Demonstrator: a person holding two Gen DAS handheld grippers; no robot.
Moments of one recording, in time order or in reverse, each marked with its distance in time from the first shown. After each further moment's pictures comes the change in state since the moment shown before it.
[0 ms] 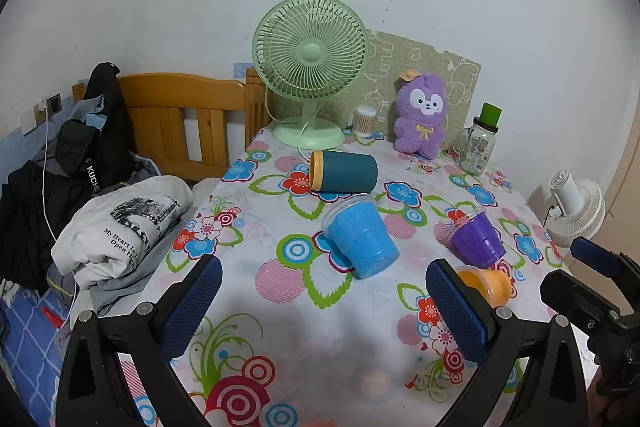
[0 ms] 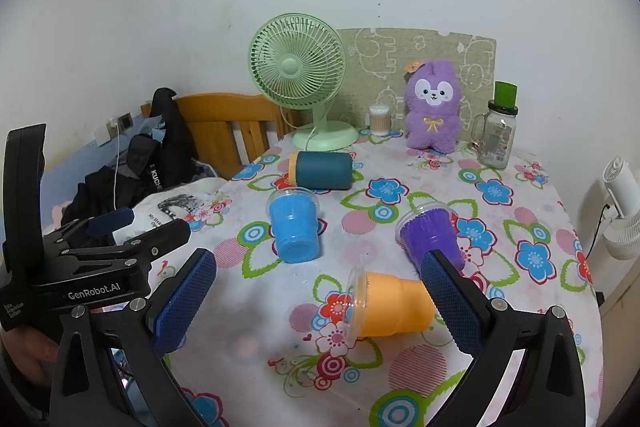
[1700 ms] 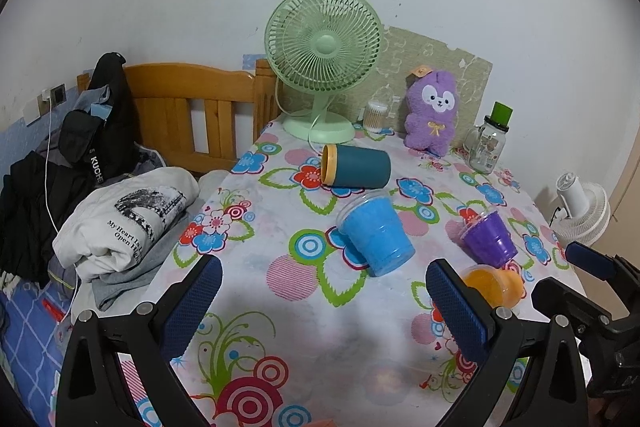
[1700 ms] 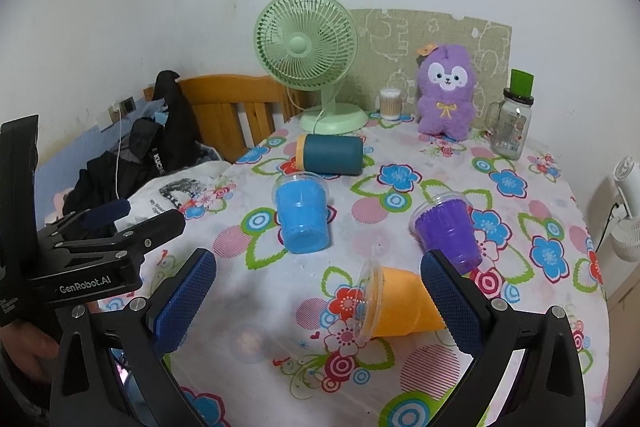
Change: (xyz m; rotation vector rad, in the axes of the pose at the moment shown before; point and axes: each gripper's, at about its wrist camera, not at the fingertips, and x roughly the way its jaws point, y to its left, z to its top) left arm 0.009 0.014 -0.003 -0.025 0.029 0.006; right arm 0.025 0.010 0.004 -0.021 0.085 0.010
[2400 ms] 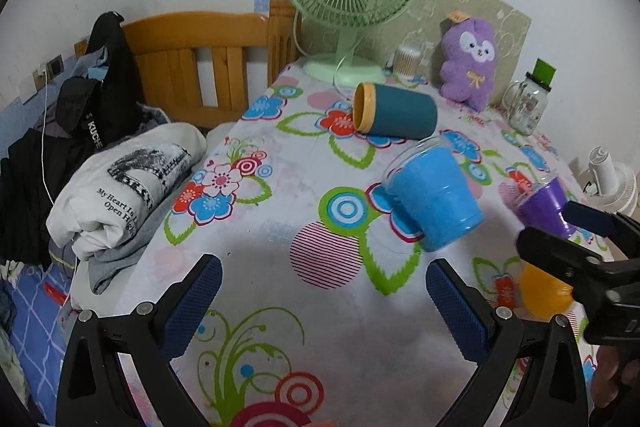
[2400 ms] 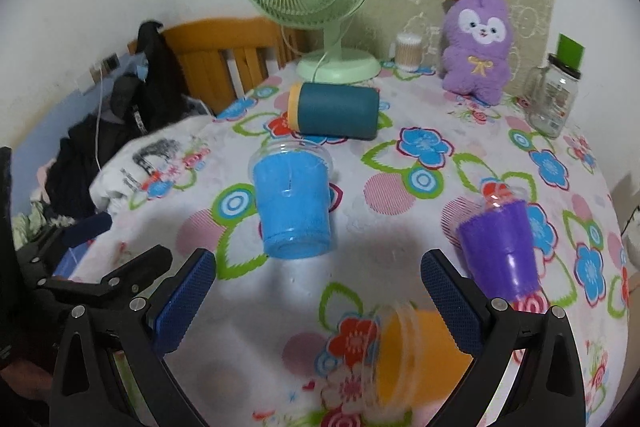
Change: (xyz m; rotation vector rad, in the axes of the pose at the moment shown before) left arm 0.080 0.026 -0.011 -0.009 0.172 0.057; right arm 0.117 0.002 0.020 -0.031 0.208 -0.007
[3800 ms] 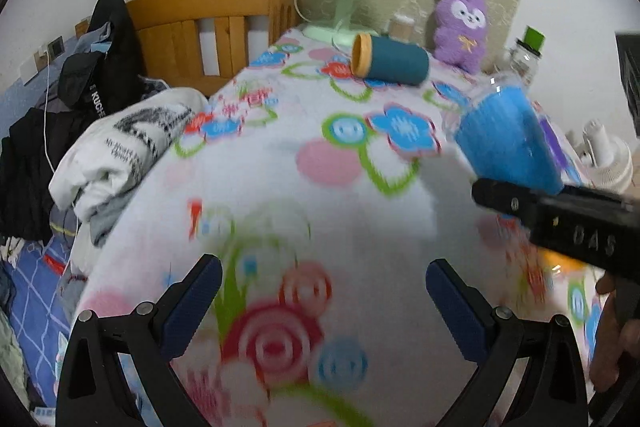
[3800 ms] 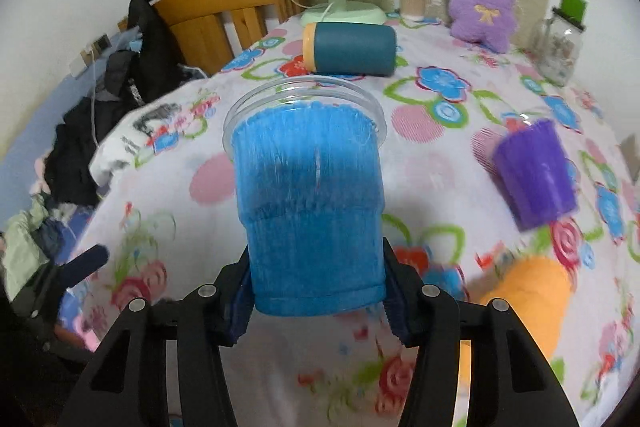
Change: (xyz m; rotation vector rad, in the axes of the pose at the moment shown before) left arm -0.025 0.005 -0.067 0.013 0.075 -0.011; right arm 0.003 0.031 -0.044 0.041 0.112 -0.032
